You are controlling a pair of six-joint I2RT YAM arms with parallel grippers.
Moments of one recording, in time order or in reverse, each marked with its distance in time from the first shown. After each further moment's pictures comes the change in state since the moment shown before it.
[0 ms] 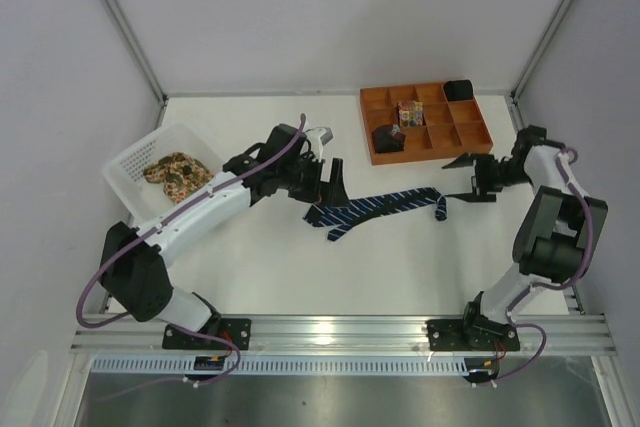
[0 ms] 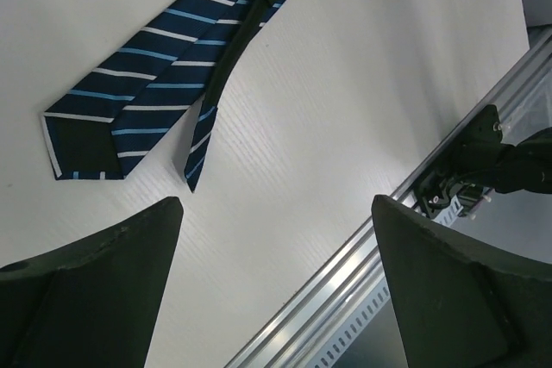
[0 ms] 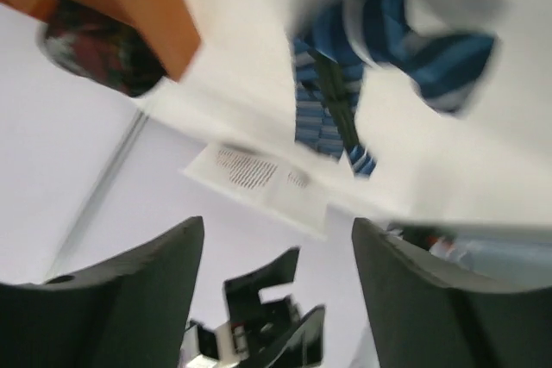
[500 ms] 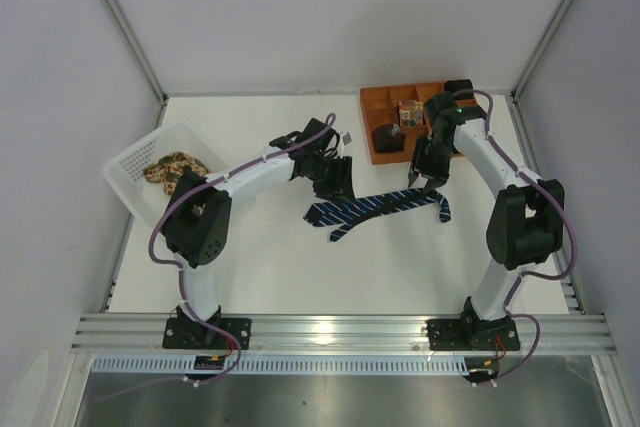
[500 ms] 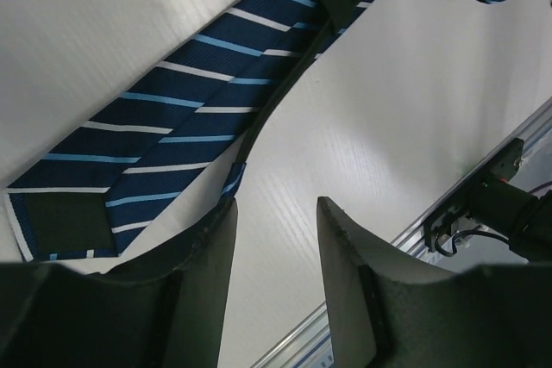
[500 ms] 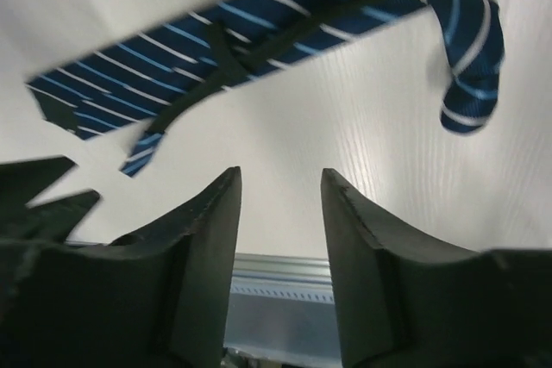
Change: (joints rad) left arm 0.015 0.414 0.225 -0.025 0.069 -0.074; right arm 0.509 0.150 0.433 -0.173 0.634 -0.626
